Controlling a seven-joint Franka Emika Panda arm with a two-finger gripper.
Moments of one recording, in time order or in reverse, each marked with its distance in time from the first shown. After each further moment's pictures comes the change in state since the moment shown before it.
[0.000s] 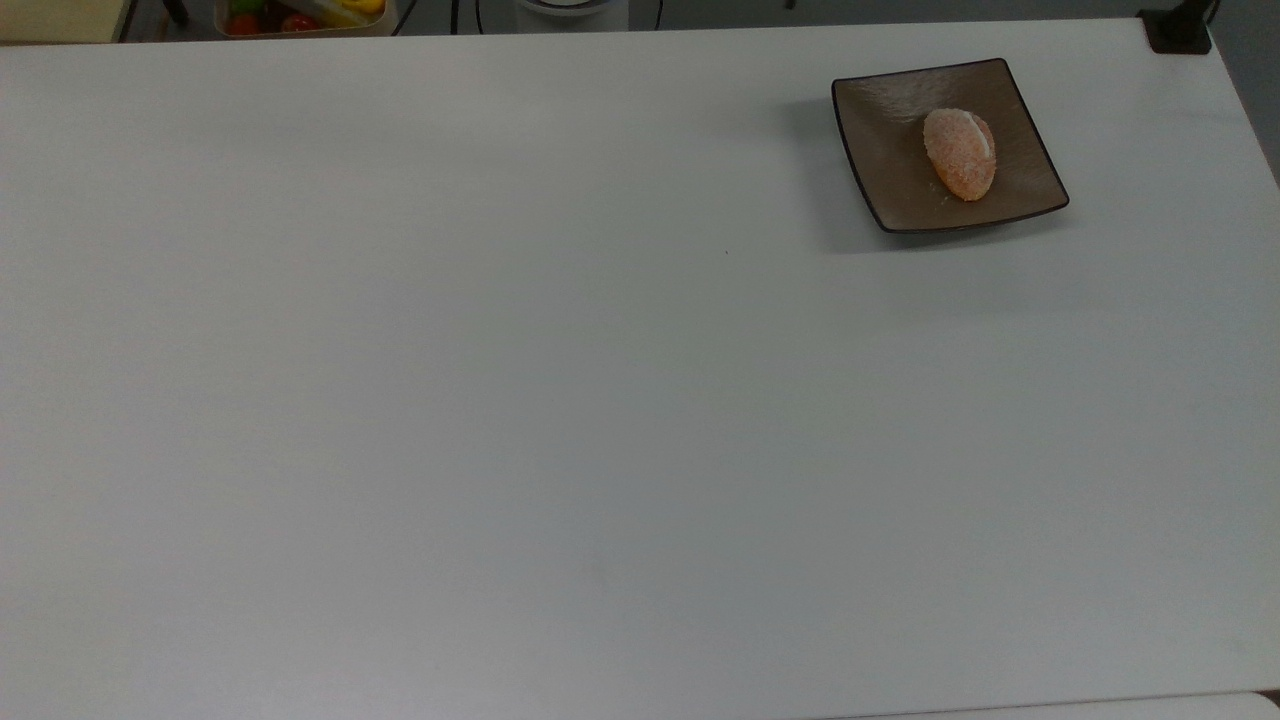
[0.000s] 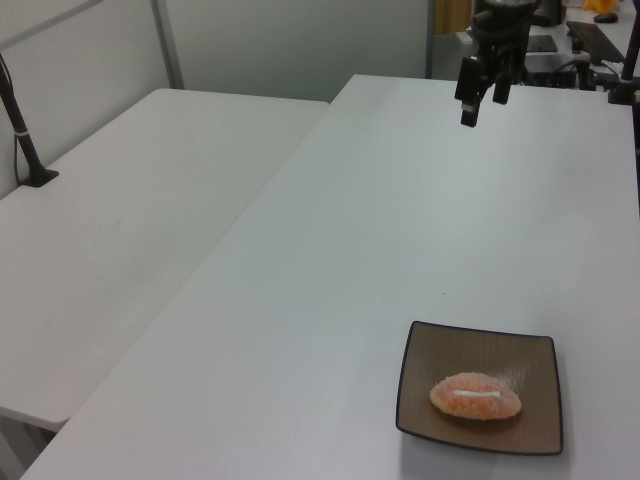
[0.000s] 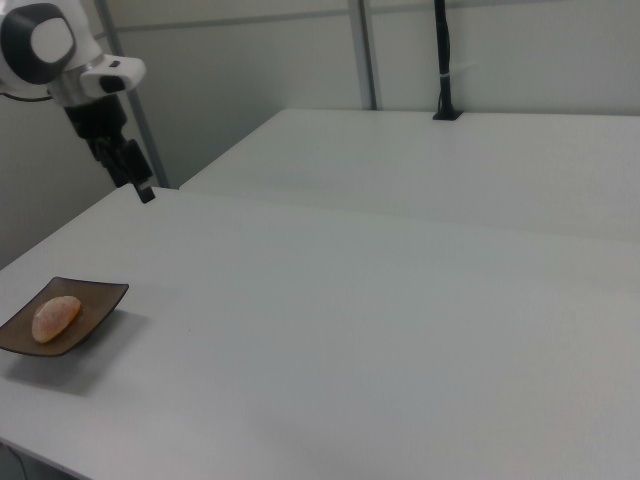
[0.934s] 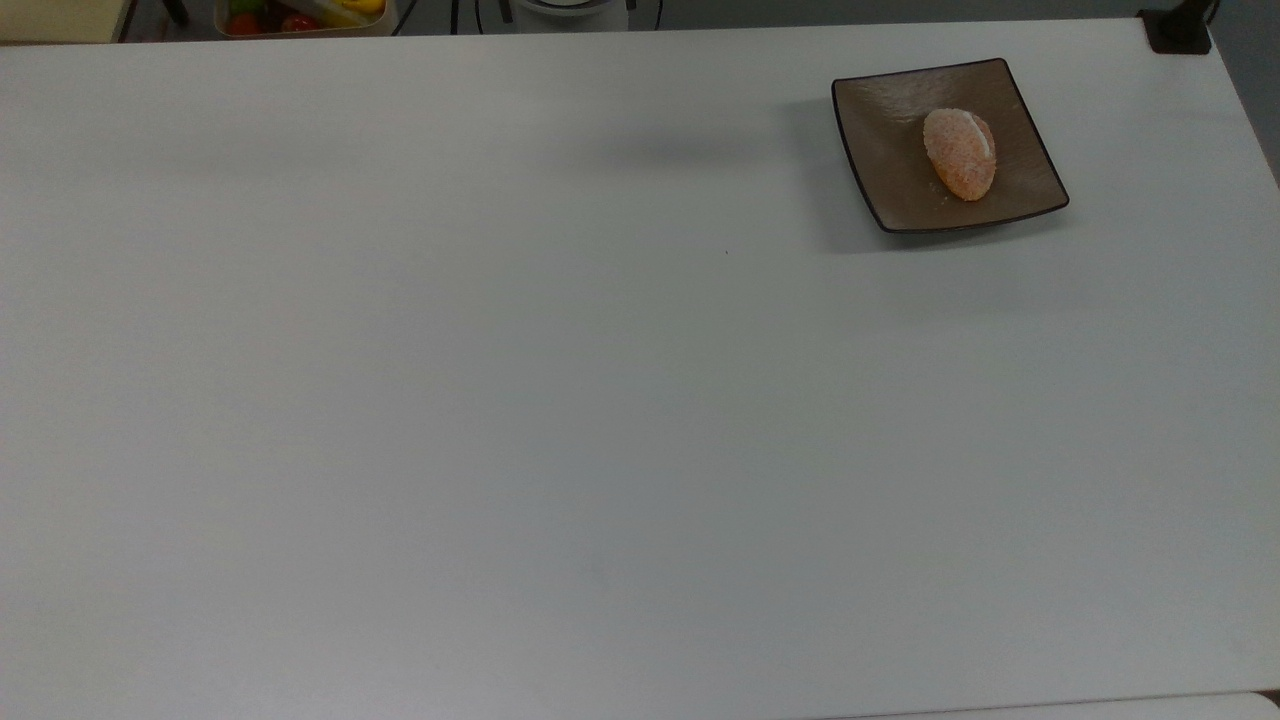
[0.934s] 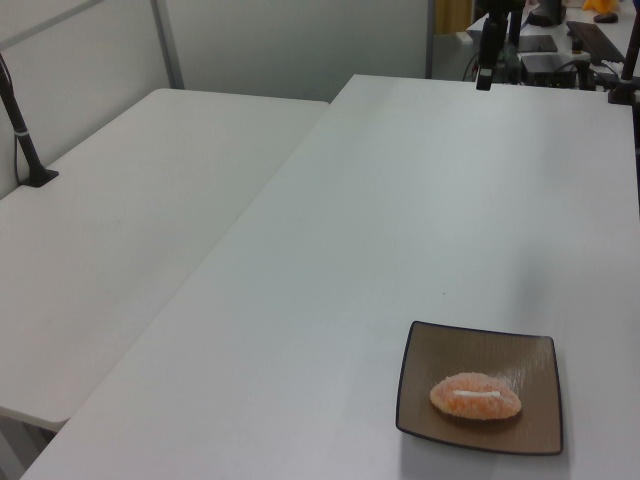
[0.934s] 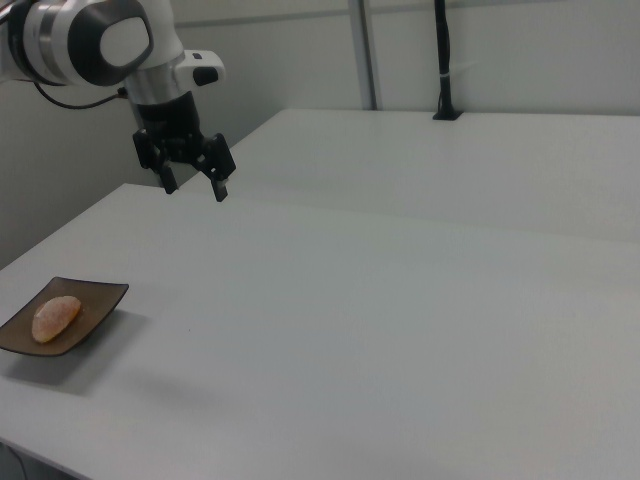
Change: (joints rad) arm -0.070 0.001 -0.181 0.000 0.087 -0.001 -0.670
